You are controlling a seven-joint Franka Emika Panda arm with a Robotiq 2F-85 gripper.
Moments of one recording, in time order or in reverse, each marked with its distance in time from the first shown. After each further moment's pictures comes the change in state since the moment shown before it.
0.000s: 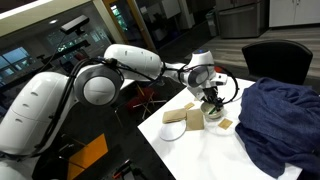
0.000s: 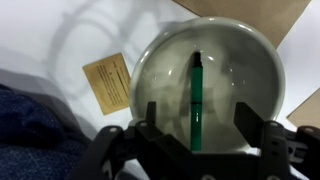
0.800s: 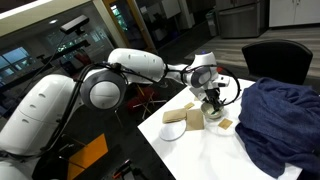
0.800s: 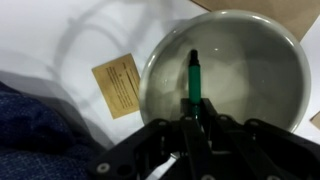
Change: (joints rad) arm 0.000 0.056 -0.017 0.081 -0.018 -0.061 0.036
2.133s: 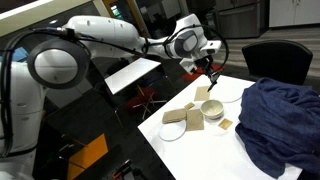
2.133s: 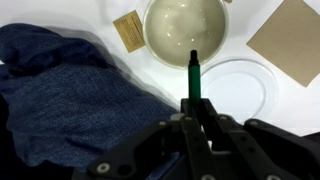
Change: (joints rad) arm 0.063 -0.338 -0.048 -0.187 -0.069 0.008 0.130
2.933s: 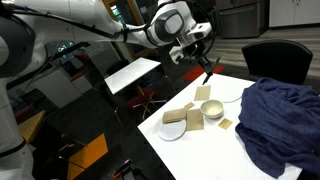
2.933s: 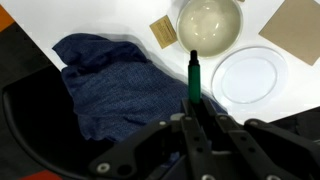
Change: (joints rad) arm 0.024 -0.293 -0.039 -0.268 -0.091 0.004 0.104
